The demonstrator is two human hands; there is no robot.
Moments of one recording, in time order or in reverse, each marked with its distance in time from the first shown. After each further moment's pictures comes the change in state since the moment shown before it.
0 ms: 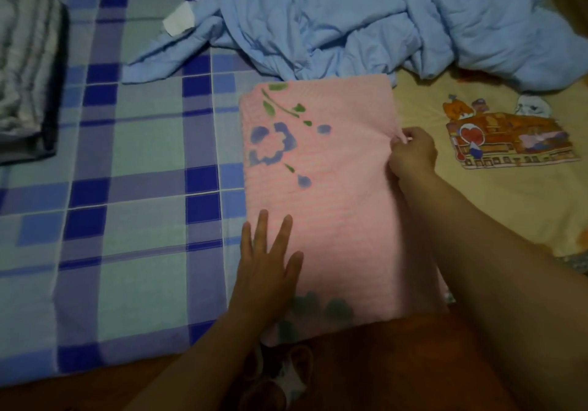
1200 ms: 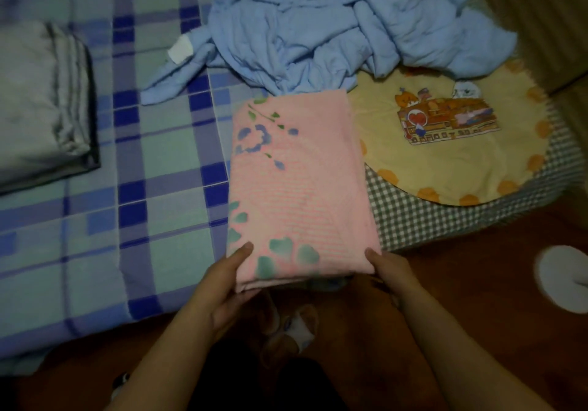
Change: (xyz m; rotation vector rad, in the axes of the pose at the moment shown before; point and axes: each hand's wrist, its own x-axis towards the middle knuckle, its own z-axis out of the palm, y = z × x) left_hand -0.121 0.032 -0.130 -1.437 -0.235 -0.846; right_hand -0.223 0.135 -0.120 0.283 -0.456 0.658
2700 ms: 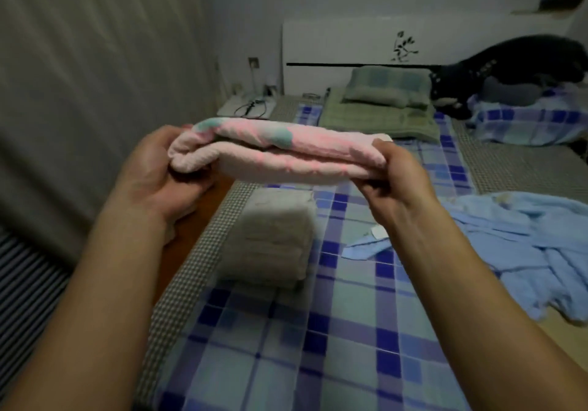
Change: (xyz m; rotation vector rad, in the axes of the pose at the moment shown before) left_hand -0.392 0.412 -0.250 -0.350 -0.172 1.092; right_hand -0.464 -0.398 0.393 0.565 -0.789 -0.571
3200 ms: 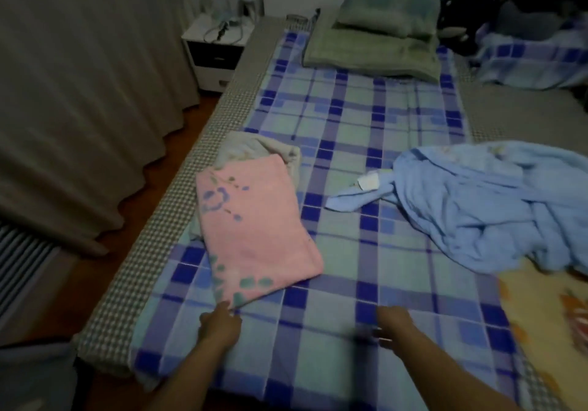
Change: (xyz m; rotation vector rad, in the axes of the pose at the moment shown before) left_hand -0.031 -0.351 -0.207 1.402 0.267 -0.871; right_hand 0.014 0.192 -0.314 -1.040 0.492 0.710
